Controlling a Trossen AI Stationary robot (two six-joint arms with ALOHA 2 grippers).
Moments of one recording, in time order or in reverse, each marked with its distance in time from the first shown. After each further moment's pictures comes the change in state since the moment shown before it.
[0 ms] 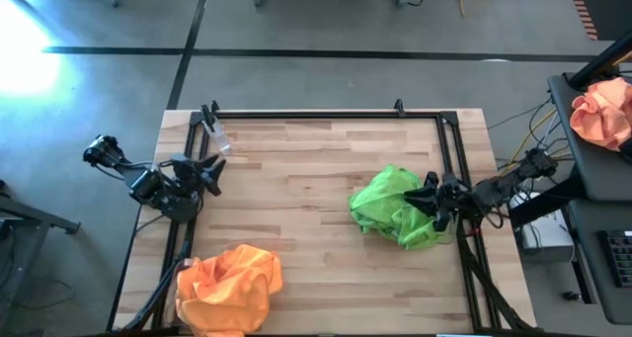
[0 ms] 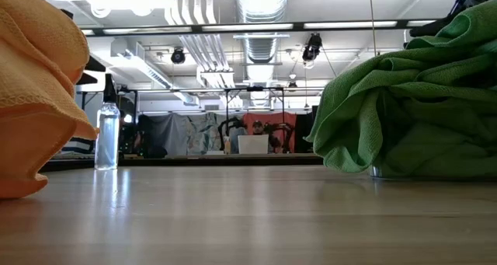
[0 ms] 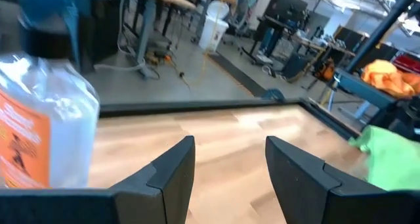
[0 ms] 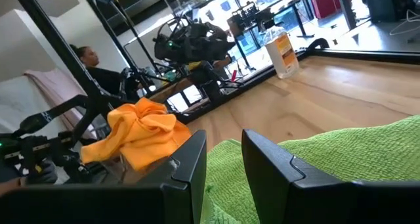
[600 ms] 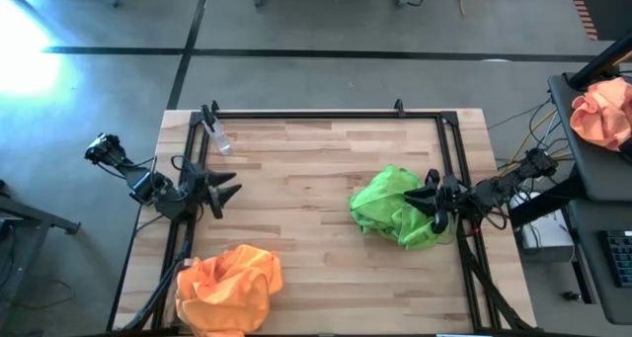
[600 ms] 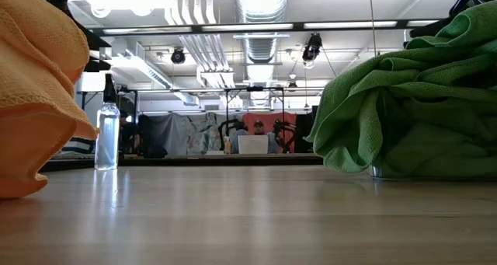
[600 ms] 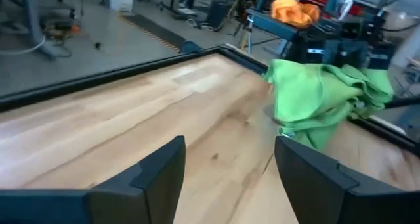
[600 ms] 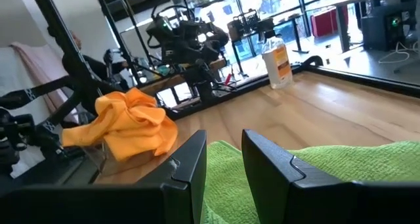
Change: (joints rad) left arm -0.030 -0.002 -0.028 0.481 0.322 0.555; right arm 0.000 0.000 -0.001 -0.004 0.002 -0.149
